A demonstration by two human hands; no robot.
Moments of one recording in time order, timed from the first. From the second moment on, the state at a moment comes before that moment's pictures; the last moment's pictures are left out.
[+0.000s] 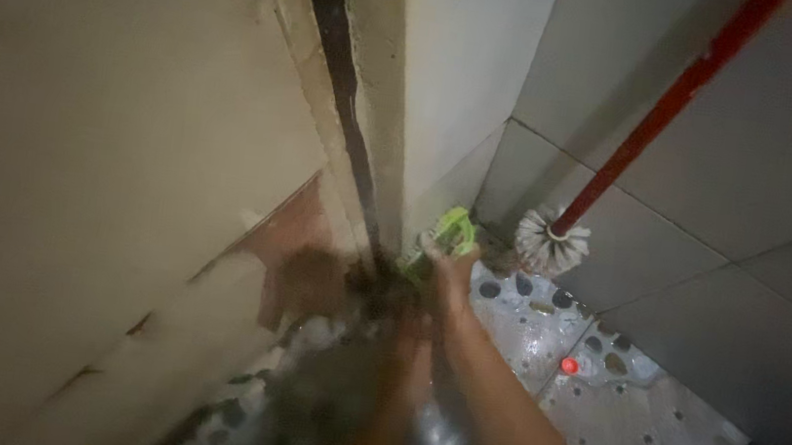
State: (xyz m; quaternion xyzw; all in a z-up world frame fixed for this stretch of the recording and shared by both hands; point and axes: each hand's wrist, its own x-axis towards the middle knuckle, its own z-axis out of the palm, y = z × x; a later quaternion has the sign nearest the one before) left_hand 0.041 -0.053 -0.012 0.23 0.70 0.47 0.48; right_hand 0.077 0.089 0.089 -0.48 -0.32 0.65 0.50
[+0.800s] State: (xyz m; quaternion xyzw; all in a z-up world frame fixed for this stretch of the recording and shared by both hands) left_hand 0.025 -0.039 0.029 0.35 0.68 0.47 0.44; right_hand 0.078 0.114 0.114 -0.56 -0.36 0.57 0.48
